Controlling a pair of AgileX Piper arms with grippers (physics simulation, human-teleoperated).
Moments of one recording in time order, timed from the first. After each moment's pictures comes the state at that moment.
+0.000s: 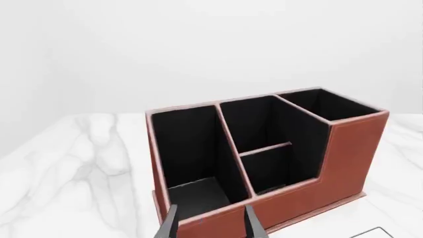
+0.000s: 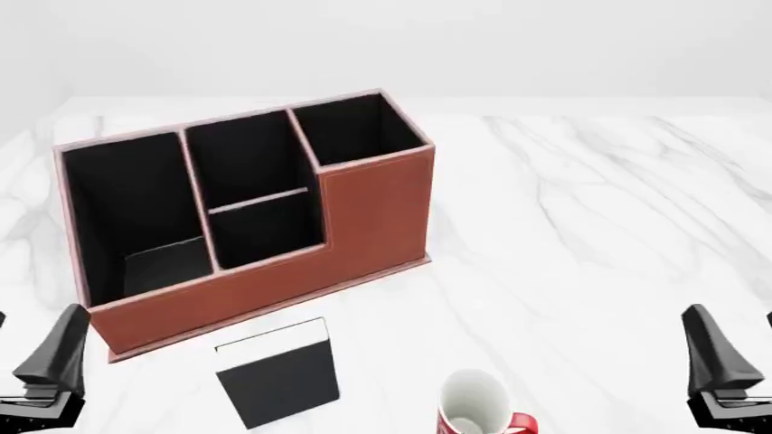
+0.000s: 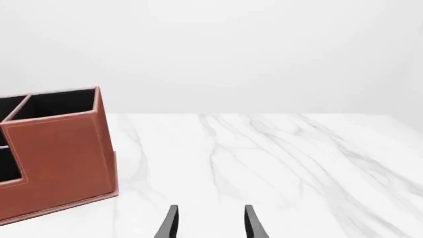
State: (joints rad) left arm 0.00 0.00 0.00 0.00 0.00; right arm 0.00 0.00 0.00 0.00 0.00
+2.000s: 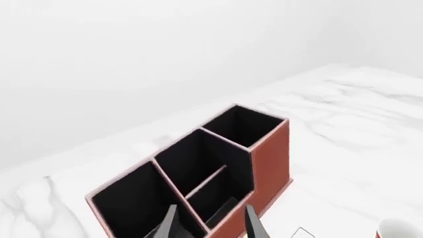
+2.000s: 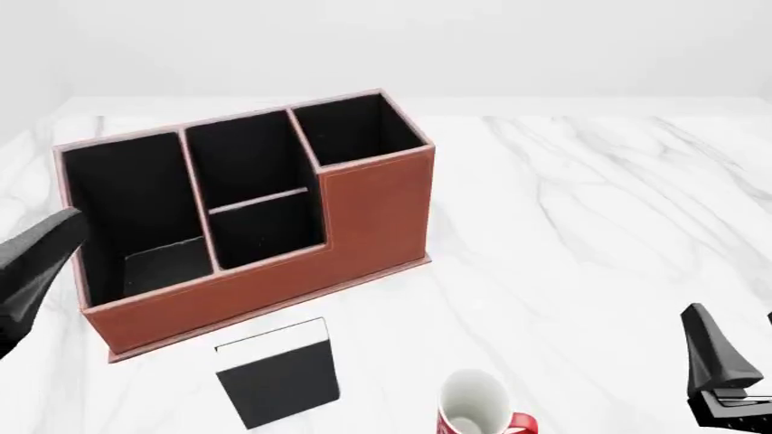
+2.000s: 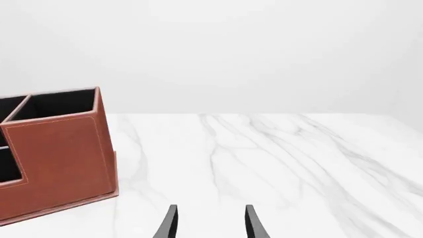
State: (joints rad) left arm -0.37 0.33 -0.58 0.35 0.17; right arm 0.00 0.01 0.00 0.00 0.00
